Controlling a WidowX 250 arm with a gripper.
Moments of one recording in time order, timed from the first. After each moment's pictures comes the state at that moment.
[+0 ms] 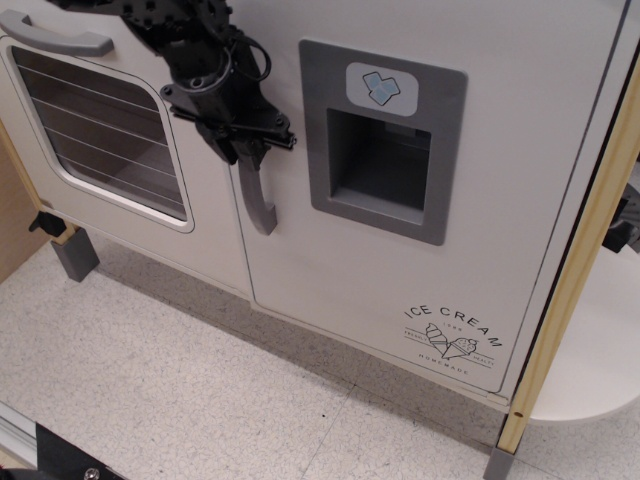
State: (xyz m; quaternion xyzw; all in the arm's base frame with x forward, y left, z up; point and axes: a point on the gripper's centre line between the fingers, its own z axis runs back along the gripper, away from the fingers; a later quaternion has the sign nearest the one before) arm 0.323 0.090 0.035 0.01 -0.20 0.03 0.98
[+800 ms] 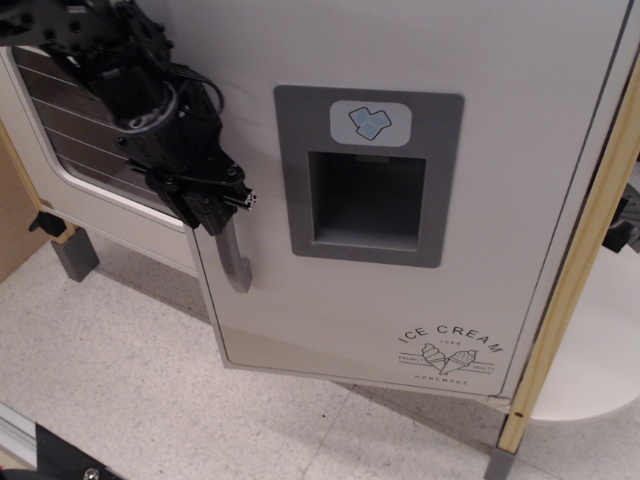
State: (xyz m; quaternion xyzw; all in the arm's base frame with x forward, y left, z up) arm 0.252 0.083 0.043 -0.04 -0.14 0.01 0.99
